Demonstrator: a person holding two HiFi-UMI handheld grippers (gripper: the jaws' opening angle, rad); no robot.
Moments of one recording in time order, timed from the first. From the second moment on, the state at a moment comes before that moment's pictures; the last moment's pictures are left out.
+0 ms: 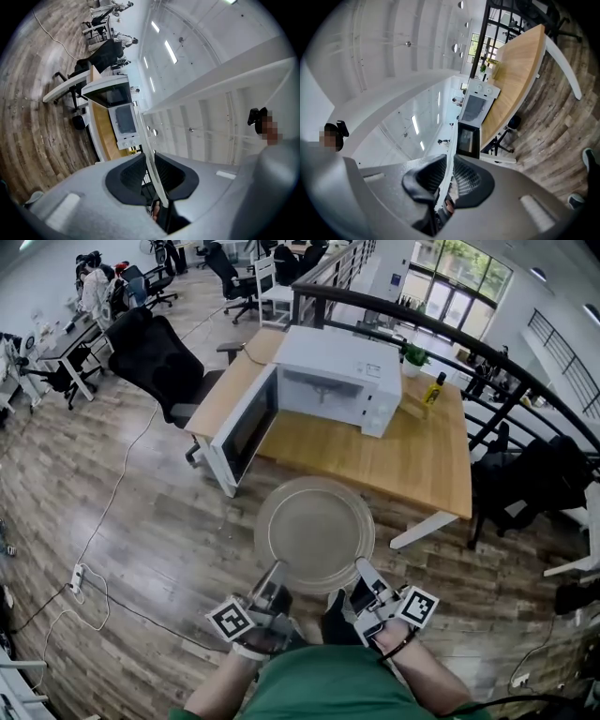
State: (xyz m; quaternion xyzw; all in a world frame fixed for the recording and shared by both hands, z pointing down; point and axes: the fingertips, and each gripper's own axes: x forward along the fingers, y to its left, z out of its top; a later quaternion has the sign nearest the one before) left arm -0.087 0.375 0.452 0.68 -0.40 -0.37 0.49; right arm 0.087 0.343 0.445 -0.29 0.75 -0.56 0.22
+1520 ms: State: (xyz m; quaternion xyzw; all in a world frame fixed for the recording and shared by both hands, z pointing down) left arm -0.055 0.129 0.462 0.66 -0.47 -0.36 0.46; right arm 0.109 0.070 0.469 -0.20 0.74 -0.61 0.20
